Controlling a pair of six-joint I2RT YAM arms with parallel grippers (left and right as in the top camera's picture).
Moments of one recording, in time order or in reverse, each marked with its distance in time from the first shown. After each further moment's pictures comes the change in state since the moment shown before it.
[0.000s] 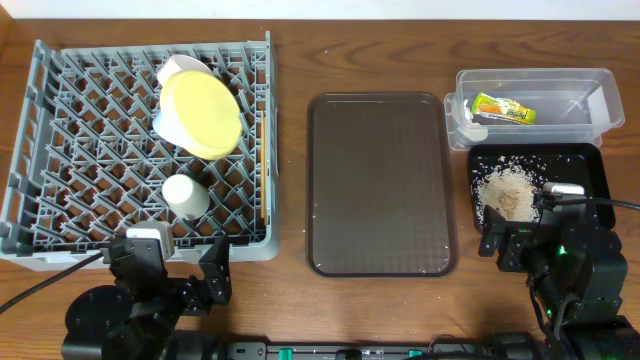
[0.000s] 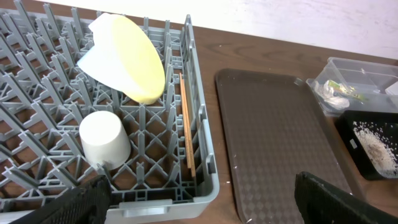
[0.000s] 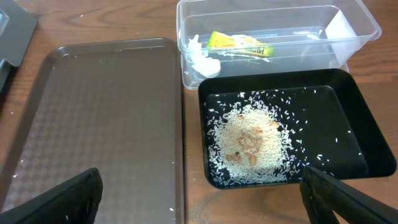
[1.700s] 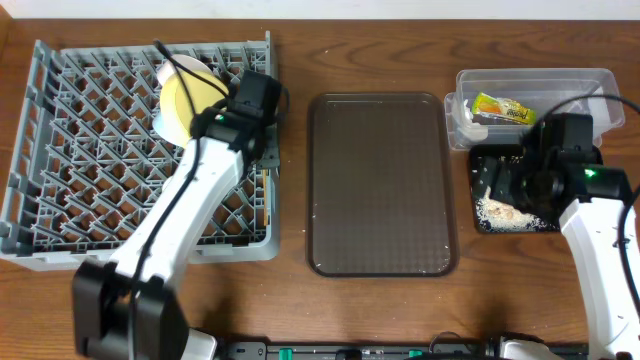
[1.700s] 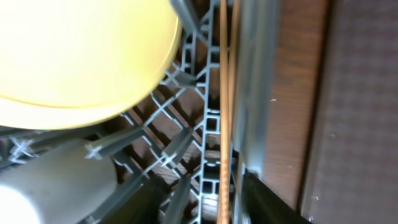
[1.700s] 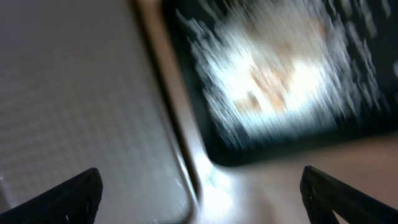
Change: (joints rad) left arm -0.219 1.232 0.352 0.132 -0.334 -0.159; right arm -0.181 0.767 0.241 -0.056 -0.204 0.095
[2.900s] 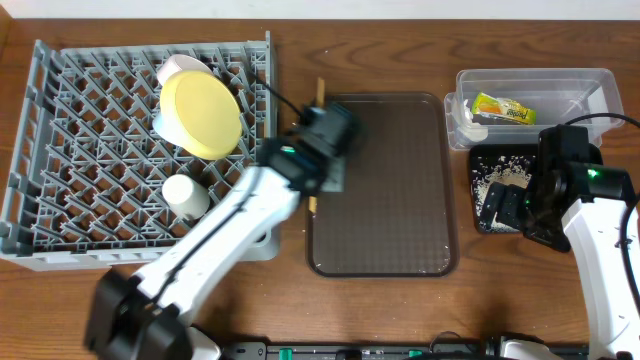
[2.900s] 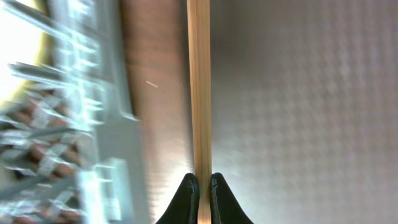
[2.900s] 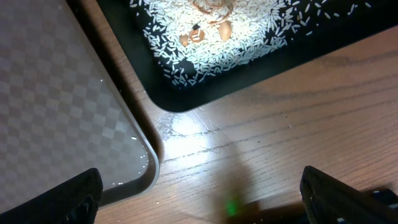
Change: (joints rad) left arm -0.293 -0.029 0.000 0.048 0.006 -0.120; right arm -0.024 0.000 0.000 -0.258 0.139 0.067
